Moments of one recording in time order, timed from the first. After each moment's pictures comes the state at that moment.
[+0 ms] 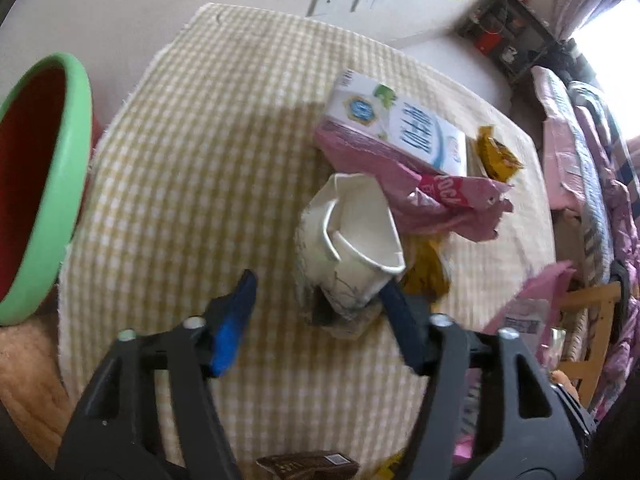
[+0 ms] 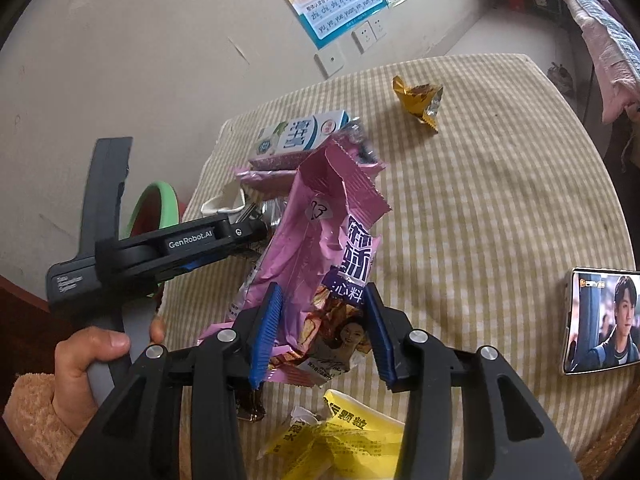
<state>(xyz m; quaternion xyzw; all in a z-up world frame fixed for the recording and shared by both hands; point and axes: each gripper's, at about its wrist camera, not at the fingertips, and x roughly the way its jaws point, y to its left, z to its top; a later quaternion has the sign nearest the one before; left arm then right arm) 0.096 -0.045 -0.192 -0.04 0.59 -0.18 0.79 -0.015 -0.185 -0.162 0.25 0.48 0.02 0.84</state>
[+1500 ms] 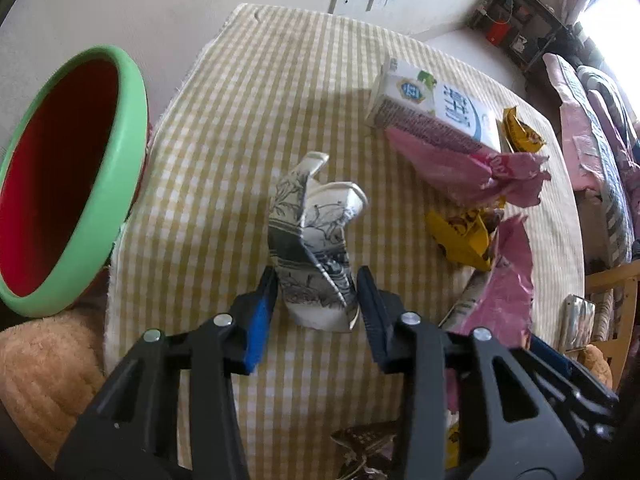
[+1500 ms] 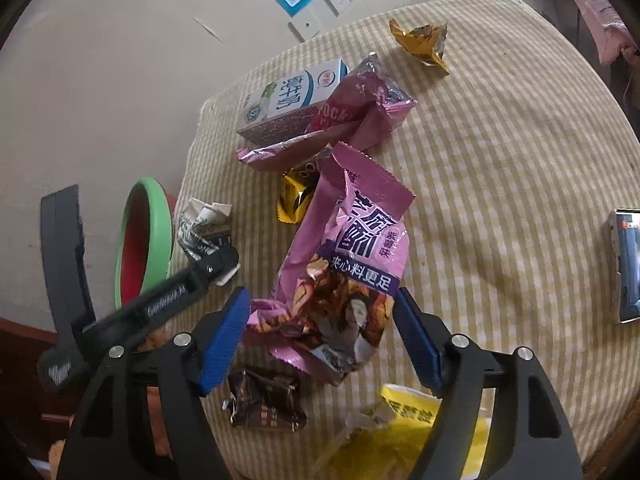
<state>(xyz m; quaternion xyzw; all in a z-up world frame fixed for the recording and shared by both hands) 0.080 -0.012 -0.197 0.01 0.58 -0.14 0.80 0.013 -0.162 -0.188 0.31 0.53 -0.01 0.79</state>
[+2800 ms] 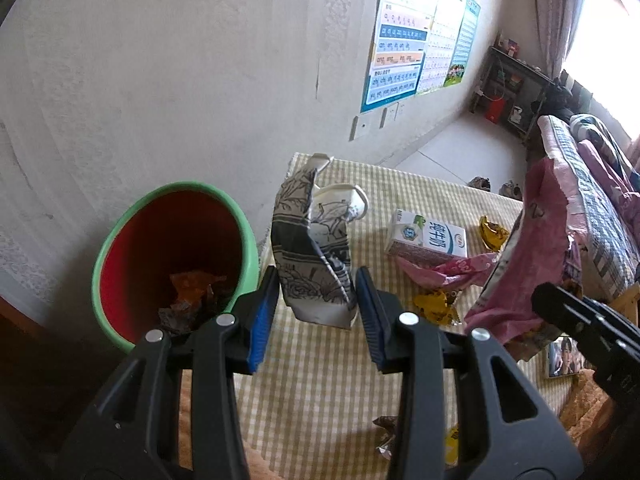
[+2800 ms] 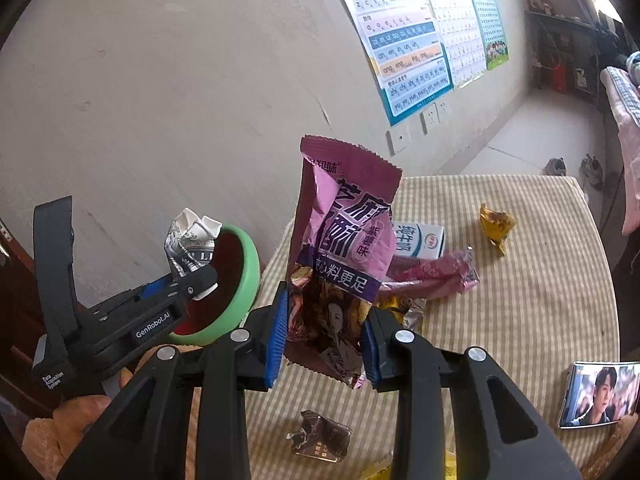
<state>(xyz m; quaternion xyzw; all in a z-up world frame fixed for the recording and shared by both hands) 0.046 0.042 -0.066 0.02 0.42 -0.11 0.90 0.003 -0.128 -0.059 0.19 0.38 0.07 0.90</state>
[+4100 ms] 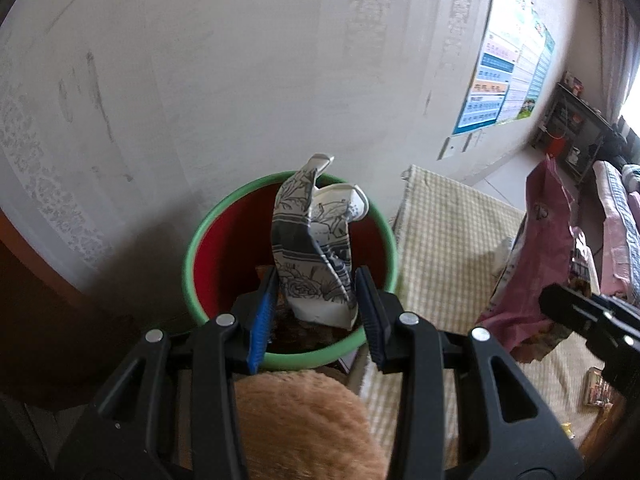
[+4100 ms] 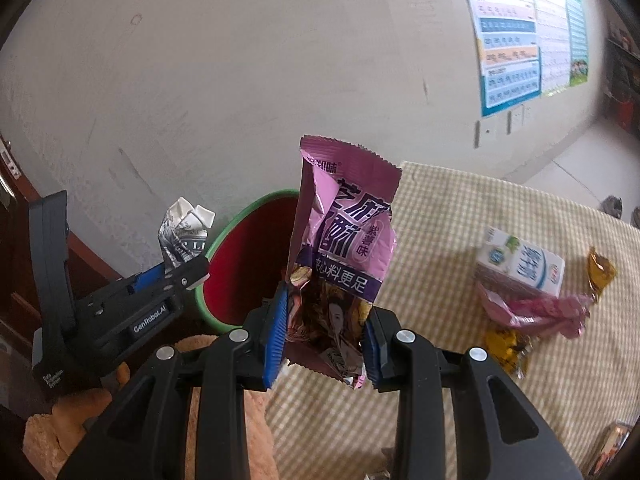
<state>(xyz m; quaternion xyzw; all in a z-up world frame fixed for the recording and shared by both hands) 0.057 0.165 -0.079 -0.03 0.41 0.01 0.91 0.075 -0.018 -0.066 0.11 0.42 0.18 0.88</state>
